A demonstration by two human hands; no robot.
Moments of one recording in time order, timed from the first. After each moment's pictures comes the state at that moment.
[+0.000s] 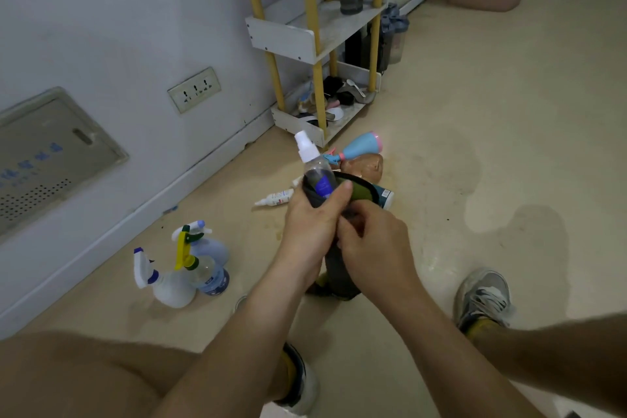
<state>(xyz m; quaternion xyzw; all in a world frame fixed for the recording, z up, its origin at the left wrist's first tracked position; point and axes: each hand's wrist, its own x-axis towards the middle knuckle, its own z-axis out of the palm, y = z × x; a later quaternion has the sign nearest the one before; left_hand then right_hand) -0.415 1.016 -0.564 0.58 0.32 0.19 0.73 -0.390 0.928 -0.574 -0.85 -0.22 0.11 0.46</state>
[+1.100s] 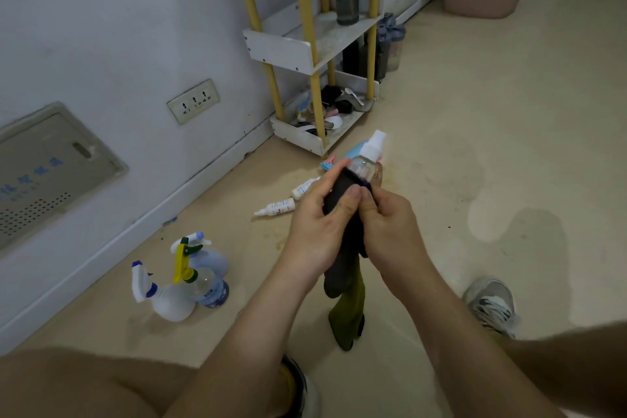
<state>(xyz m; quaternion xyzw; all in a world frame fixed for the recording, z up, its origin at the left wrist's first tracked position) -0.407 1.021 -0.558 0.73 0.18 0.18 0.63 -0.358 0.930 -0.568 -0.72 -0.14 0.19 0.66</state>
